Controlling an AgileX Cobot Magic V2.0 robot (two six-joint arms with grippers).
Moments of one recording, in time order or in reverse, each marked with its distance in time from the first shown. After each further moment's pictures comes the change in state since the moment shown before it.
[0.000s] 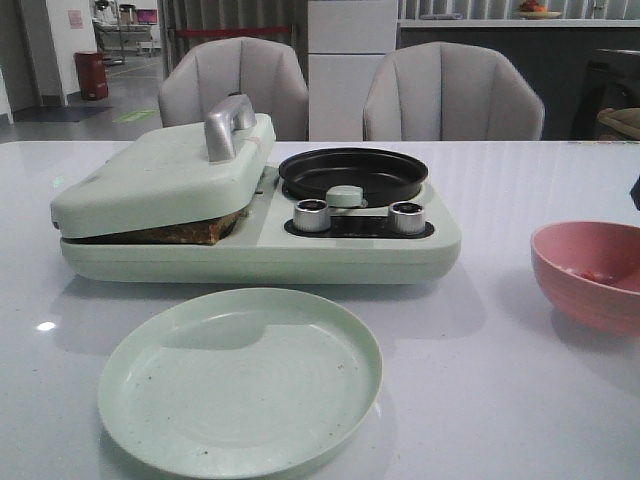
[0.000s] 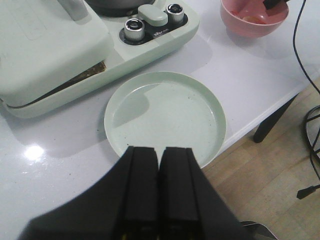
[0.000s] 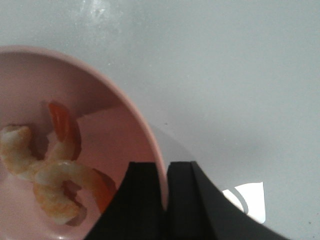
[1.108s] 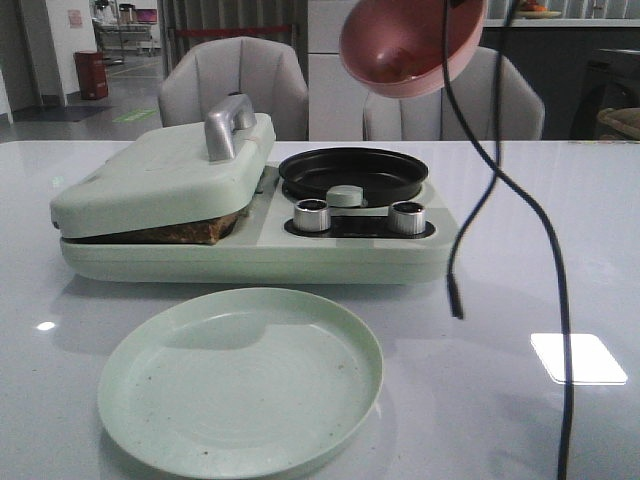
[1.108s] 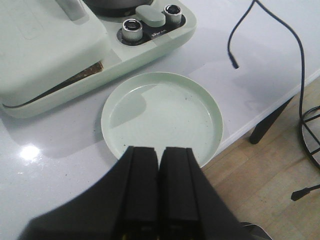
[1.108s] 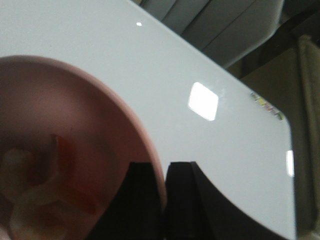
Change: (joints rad) left arm 0.000 0.000 0.000 -0.013 0.000 0.000; right arm 0.638 0.260 -0.938 -1.015 0.373 0.420
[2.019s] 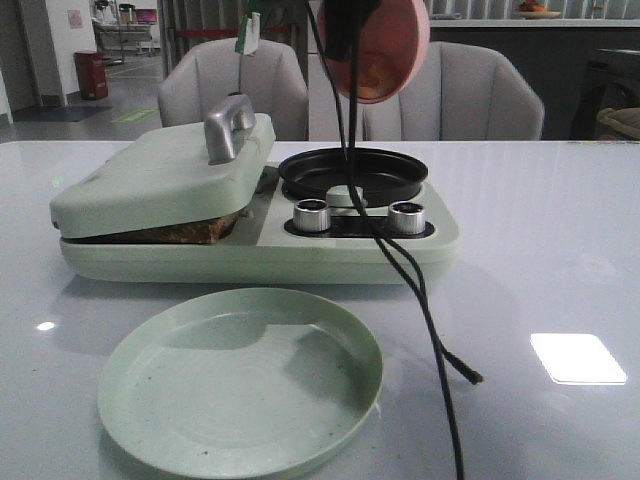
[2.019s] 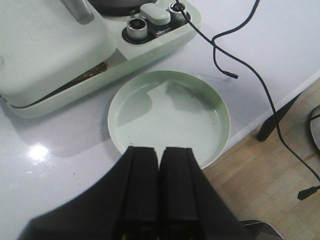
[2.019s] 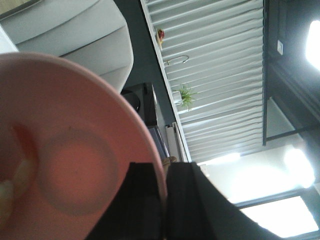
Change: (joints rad) left arm 0.000 0.000 0.000 0.031 0.002 0.000; right arm 0.205 0.303 -0.107 -0.871 0.264 0.196
